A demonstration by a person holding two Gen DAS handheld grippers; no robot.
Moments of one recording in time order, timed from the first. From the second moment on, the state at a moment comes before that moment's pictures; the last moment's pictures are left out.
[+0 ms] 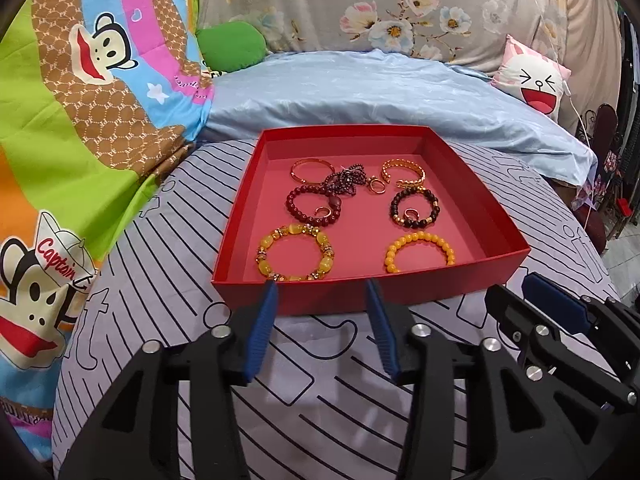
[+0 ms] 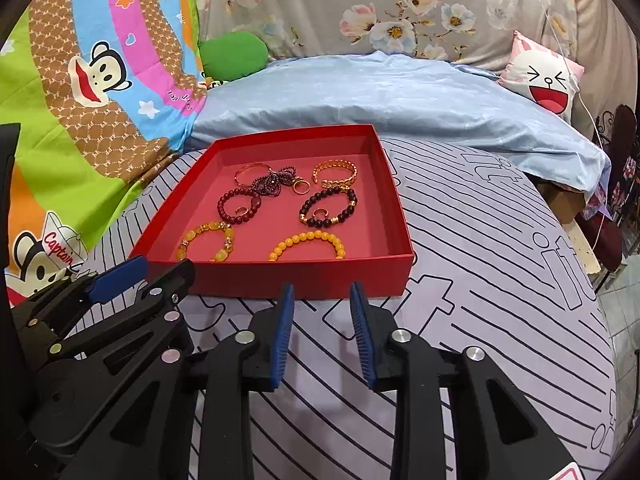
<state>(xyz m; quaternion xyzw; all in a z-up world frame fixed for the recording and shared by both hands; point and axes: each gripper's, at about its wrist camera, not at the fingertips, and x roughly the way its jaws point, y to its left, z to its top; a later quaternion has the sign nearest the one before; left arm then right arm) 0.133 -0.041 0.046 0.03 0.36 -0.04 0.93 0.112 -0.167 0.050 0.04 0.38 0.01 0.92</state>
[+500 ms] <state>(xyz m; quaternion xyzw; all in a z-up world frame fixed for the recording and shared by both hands) 0.129 -0.022 0.046 0.02 0.35 0.00 0.93 0.106 -0.182 0.048 0.05 0.37 -0.01 0.93</state>
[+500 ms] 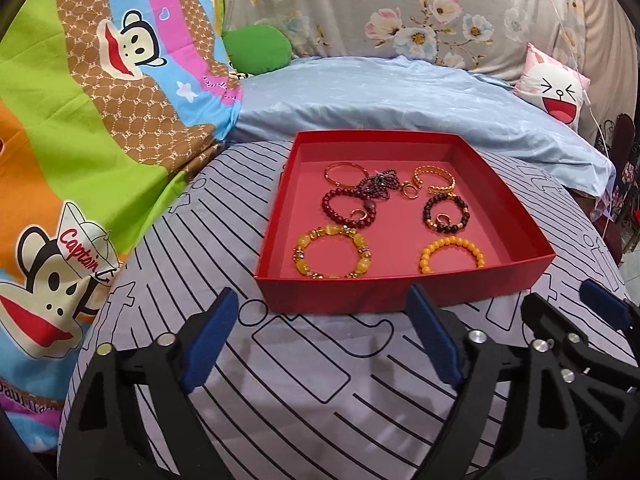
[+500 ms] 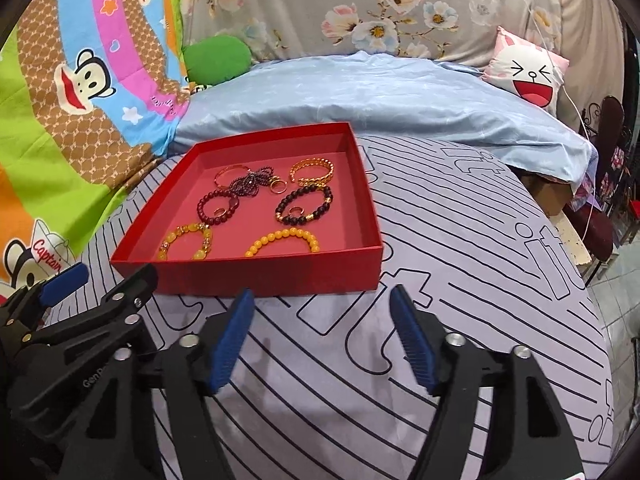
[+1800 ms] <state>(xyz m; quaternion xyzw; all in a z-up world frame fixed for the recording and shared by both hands) 0.131 -0.012 0.037 0.02 0.37 0.02 0.93 0.107 -0.182 0.044 0.03 0.38 -0.03 0.92</state>
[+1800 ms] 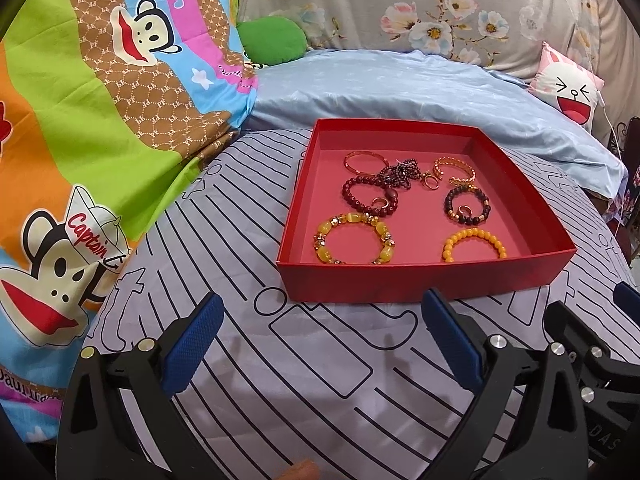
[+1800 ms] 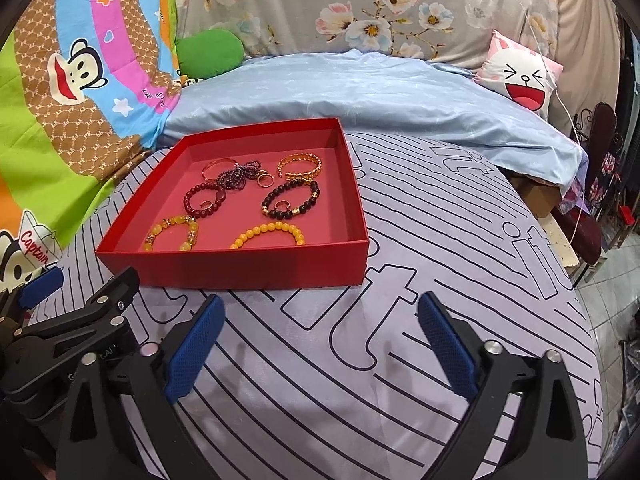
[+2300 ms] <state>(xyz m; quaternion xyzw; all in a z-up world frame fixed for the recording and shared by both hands) 0.132 -0.009 0.035 0.02 0.37 0.02 0.93 0.107 -0.180 0.041 0.04 0.39 -0.03 0.92</state>
